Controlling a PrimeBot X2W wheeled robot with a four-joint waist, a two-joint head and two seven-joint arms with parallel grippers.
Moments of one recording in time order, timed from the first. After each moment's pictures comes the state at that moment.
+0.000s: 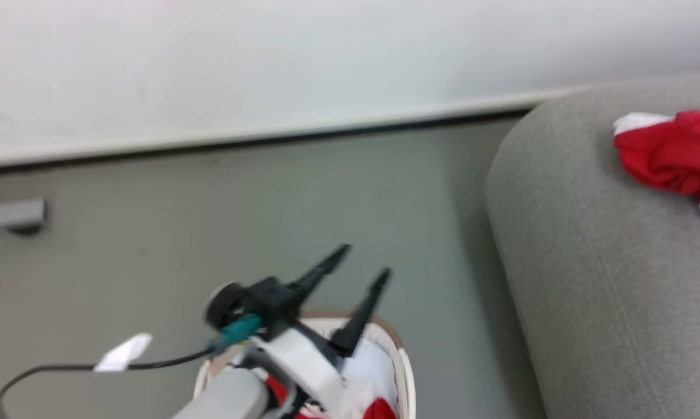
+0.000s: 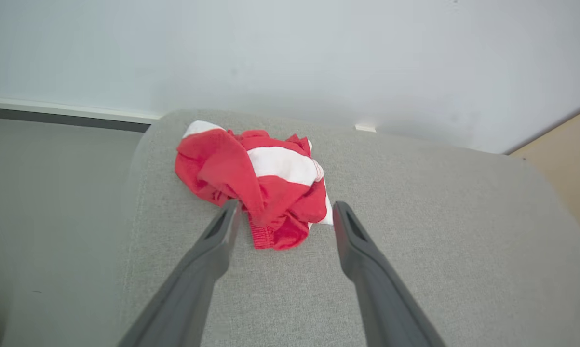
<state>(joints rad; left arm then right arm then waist) -0.47 0.26 -0.75 0.15 -0.47 0.01 -0.17 -0.64 -0.66 0.14 0.47 0.45 0.13 0.43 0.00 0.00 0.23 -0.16</state>
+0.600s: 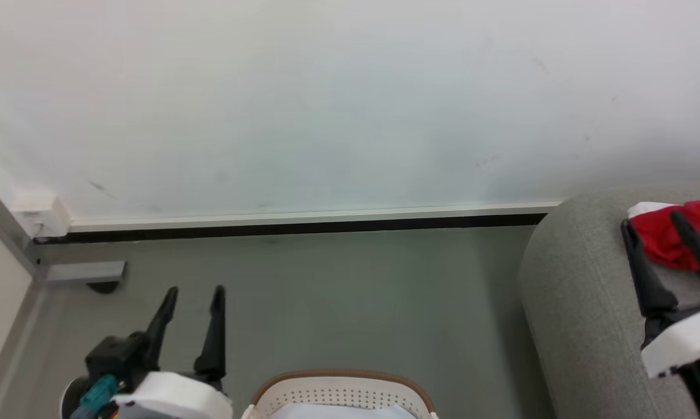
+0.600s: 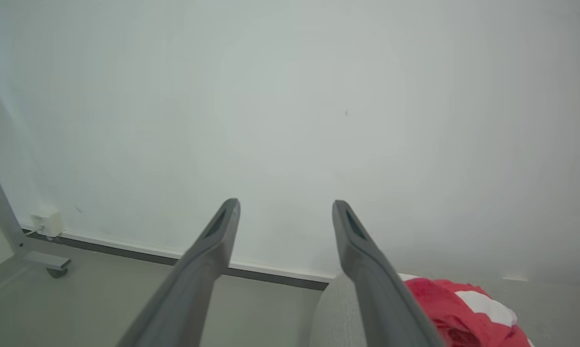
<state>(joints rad) -0.17 0.41 -0.47 0.05 -0.57 0.28 -0.24 -0.24 -0.32 0.05 -0.01 0.41 0.13 0.16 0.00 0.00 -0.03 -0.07</state>
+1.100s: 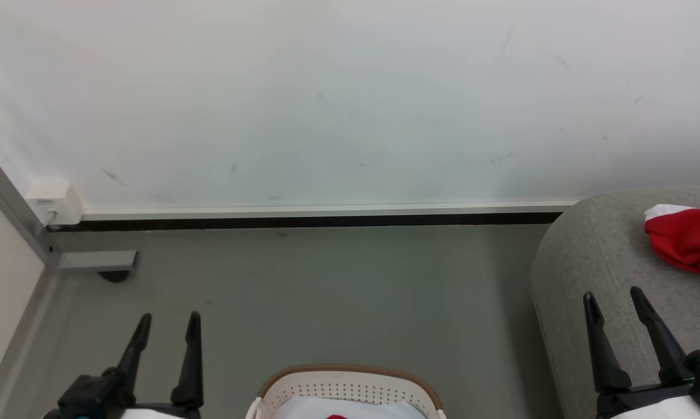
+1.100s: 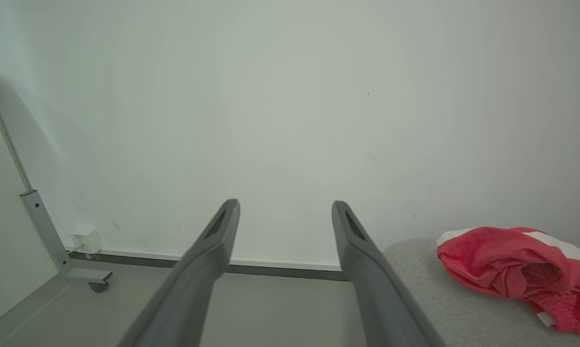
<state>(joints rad) 0.00 0.38 -0.32 -0.02 -0.47 0.28 -0.26 0.01 -0.12 0.04 -0.06 0.30 0.13 -0.09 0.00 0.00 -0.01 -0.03</state>
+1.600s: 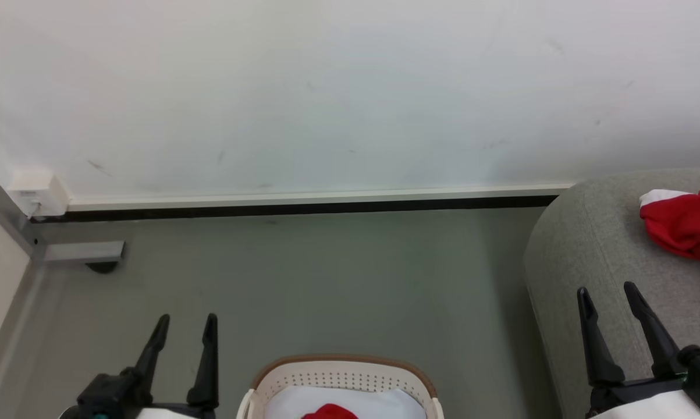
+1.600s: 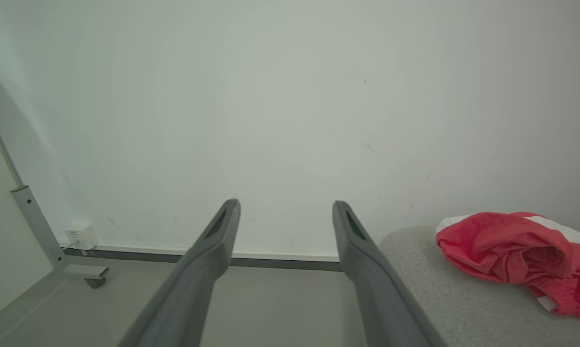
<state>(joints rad) 0.00 0.32 -0.29 0.01 -0.43 0.19 -0.26 0.00 -0.09 0.04 -0.03 0.27 0.13 -0.10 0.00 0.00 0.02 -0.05</state>
